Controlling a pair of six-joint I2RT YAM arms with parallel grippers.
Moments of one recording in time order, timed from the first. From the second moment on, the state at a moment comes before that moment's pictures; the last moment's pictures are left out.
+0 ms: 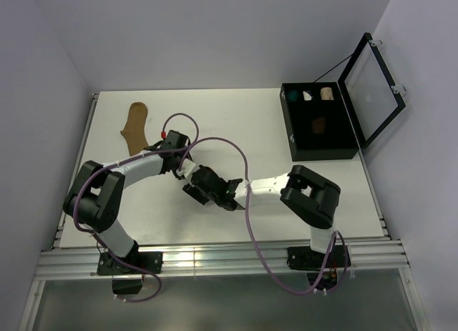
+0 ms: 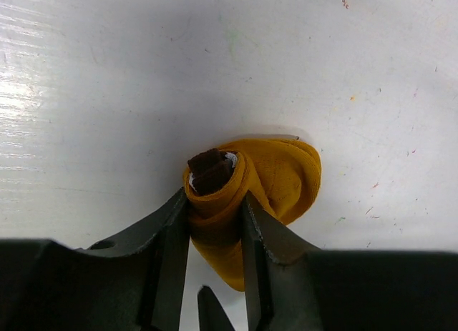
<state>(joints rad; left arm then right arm) -0.47 1.66 0.93 -0.30 0.03 -0.84 1.10 1.84 1.01 0.13 0.28 -0.05</state>
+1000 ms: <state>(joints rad) -0.46 1.51 0.86 -0.29 -0.05 -0.89 0.86 1.83 1.00 0.13 -0.13 0.17</state>
